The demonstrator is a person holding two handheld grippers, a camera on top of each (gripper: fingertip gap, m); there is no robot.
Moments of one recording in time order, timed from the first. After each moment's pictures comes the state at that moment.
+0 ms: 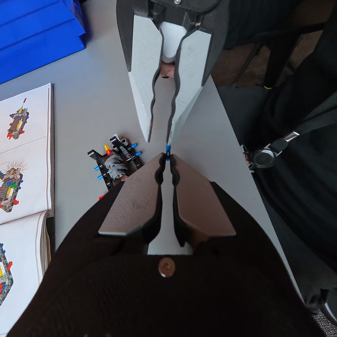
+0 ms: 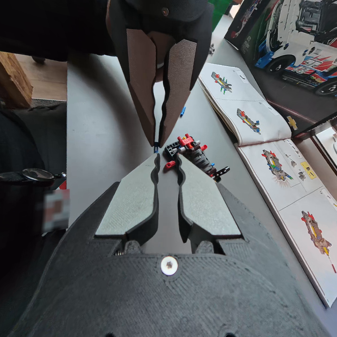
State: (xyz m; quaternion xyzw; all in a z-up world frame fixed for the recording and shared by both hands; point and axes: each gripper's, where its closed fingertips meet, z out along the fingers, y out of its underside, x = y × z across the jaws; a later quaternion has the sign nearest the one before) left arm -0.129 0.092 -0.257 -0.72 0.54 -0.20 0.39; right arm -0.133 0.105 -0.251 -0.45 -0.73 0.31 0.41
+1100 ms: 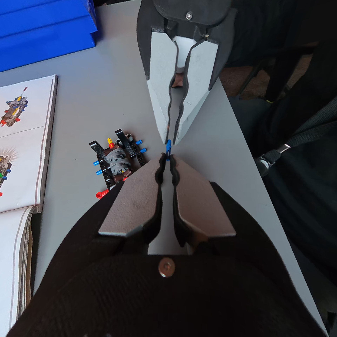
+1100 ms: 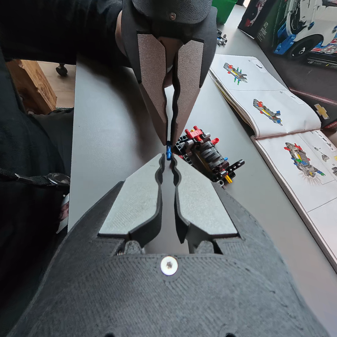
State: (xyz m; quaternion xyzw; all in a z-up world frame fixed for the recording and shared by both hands) left arm -0.133 0.104 -0.268 -0.73 0.50 -0.23 0.41; right arm -0.131 0.105 -0.268 -0.46 -0.73 0.35 0.37
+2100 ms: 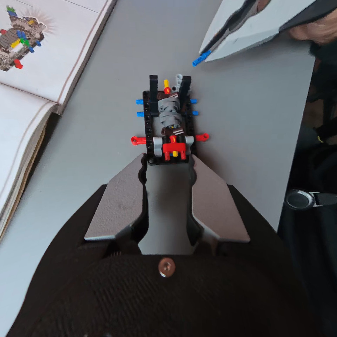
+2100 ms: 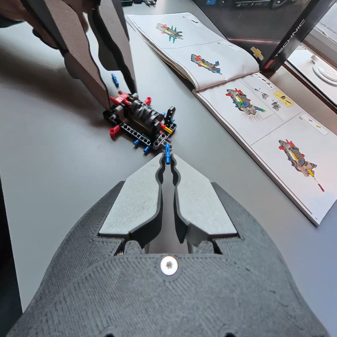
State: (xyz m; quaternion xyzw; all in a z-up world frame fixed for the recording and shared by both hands) left arm -0.181 0.128 -0.297 -0.89 0.28 -0.17 0.32; right arm -0.102 0.187 -0.274 -0.57 -0.65 0.30 0.39
